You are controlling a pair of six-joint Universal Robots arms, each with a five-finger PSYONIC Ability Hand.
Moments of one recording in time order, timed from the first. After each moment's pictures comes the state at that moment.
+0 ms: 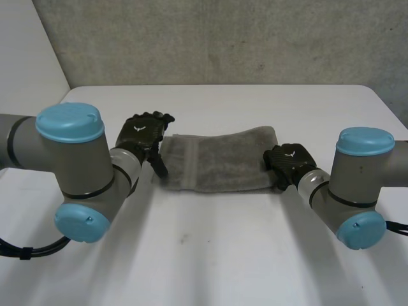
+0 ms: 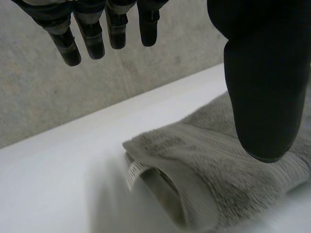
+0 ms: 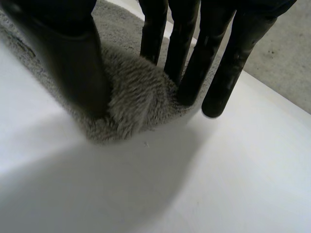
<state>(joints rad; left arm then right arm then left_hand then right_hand) 4.20 -2.13 -1.35 3.27 -1.62 3.18 1.93 -0.87 1.40 -0.16 1.40 2.80 0.18 0.17 0.17 0.17 0.03 0.95 0.94 0.95 0.95 0.77</state>
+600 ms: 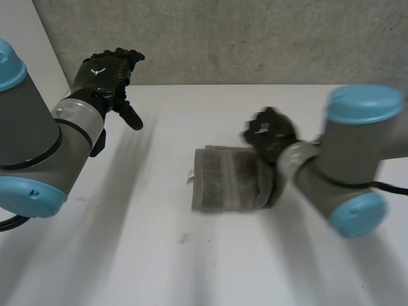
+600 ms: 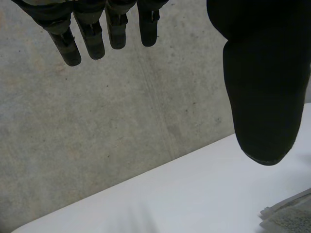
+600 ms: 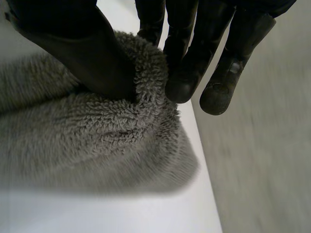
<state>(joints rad) 4.27 -1.88 -1.34 3.23 -1.61 3.16 2.14 -1.00 1.23 0.01 1.45 2.20 0.18 0.17 0.17 0.17 0.03 1.29 1.26 1.33 1.34 1.15</state>
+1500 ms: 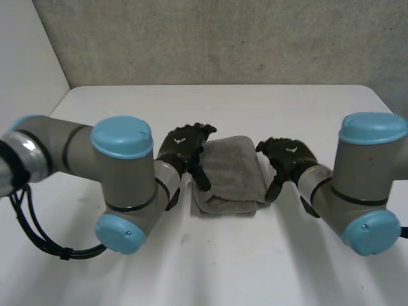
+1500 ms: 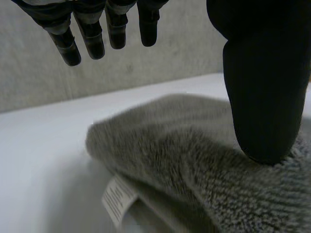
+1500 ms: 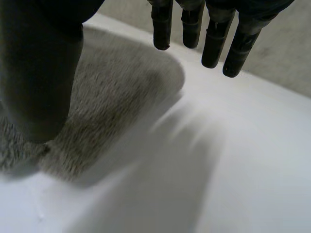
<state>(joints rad) 4.04 -2.28 -1.20 3.23 -1.61 2.98 2.00 -1.00 1.43 -0.03 1.46 3.02 0.18 0.17 0.17 0.17 0.03 0.24 0.24 0.24 0.26 0.06</state>
